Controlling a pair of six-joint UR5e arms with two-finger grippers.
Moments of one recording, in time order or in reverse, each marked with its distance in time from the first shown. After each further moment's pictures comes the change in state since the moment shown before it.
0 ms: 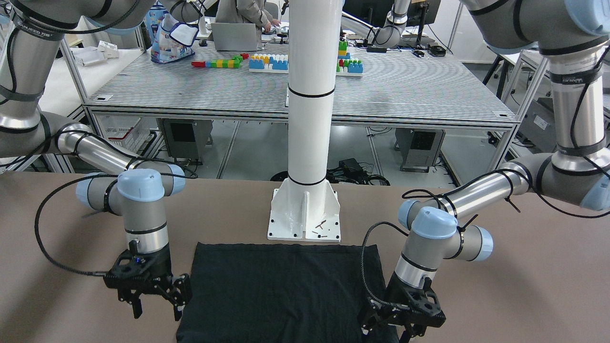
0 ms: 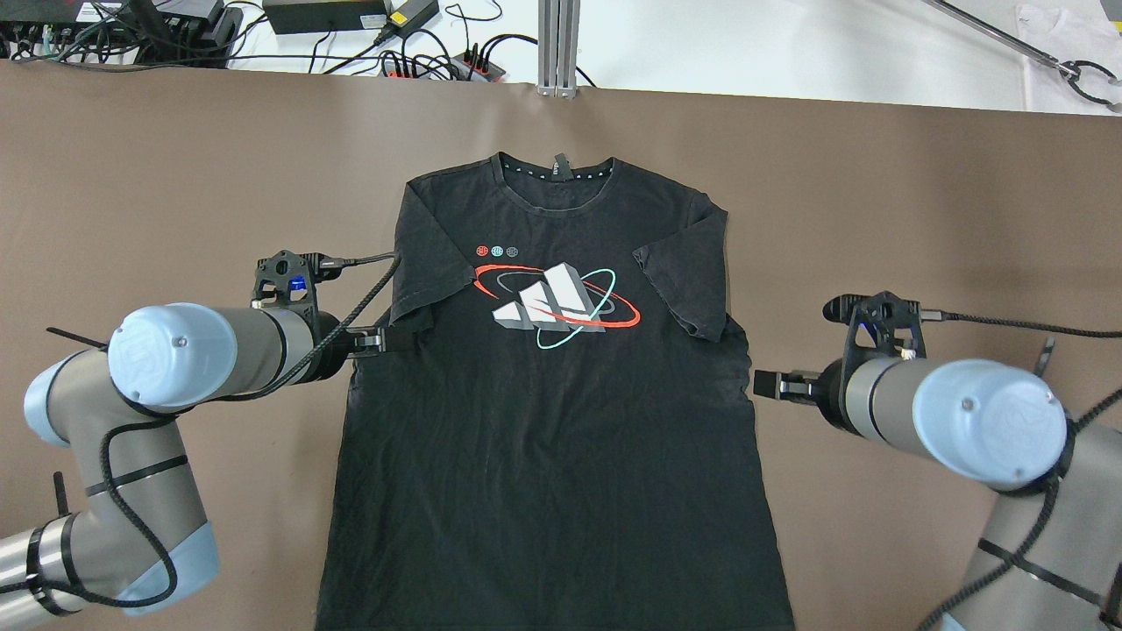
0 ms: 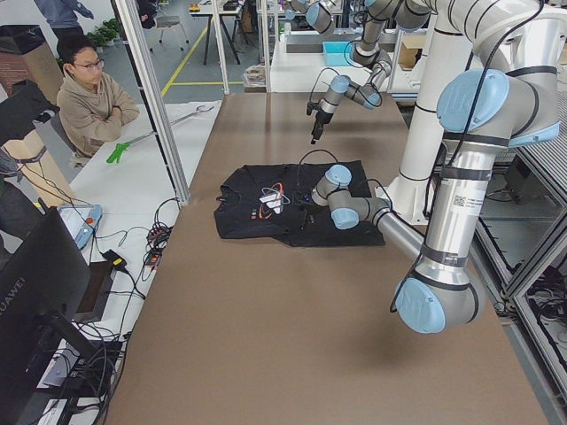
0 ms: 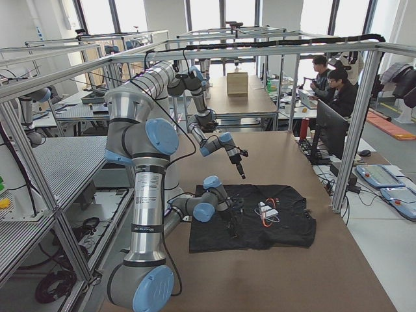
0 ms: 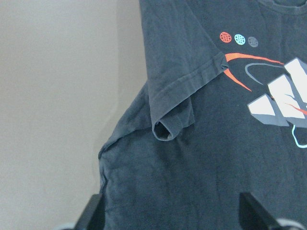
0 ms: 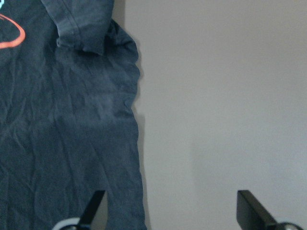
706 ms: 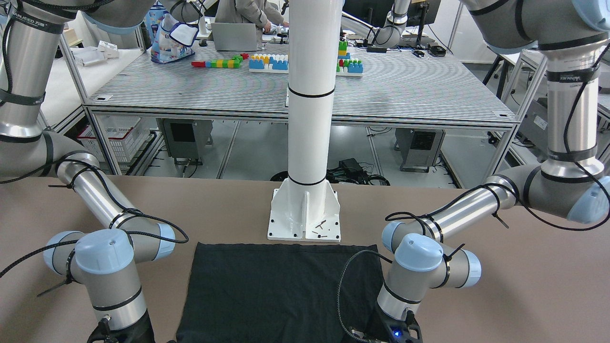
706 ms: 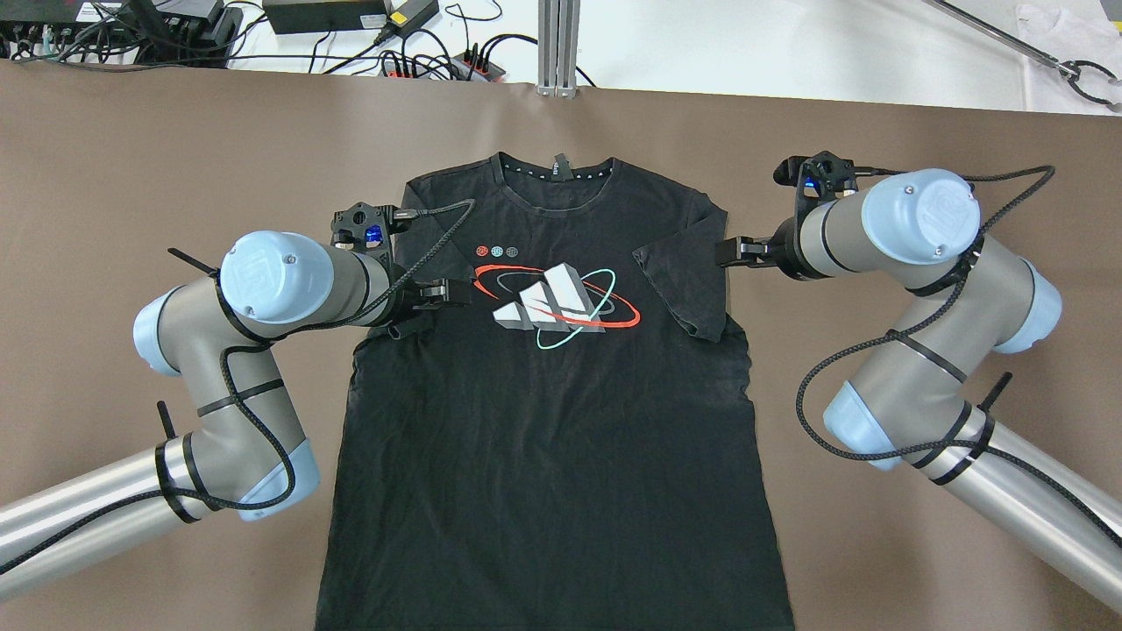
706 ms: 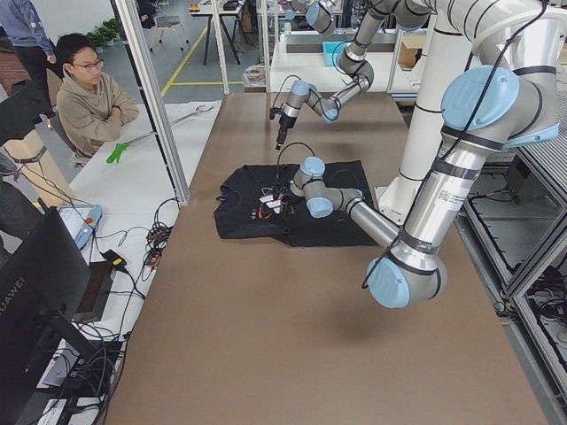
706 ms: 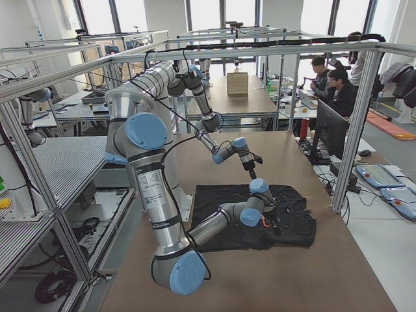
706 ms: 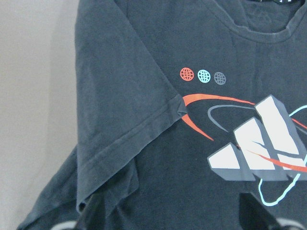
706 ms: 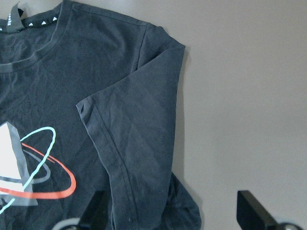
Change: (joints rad) left arm -0.107 -0.251 0.249 -0.004 -0.147 0.024; right arm 0.363 0.386 -0.473 0.225 0.329 -0.214
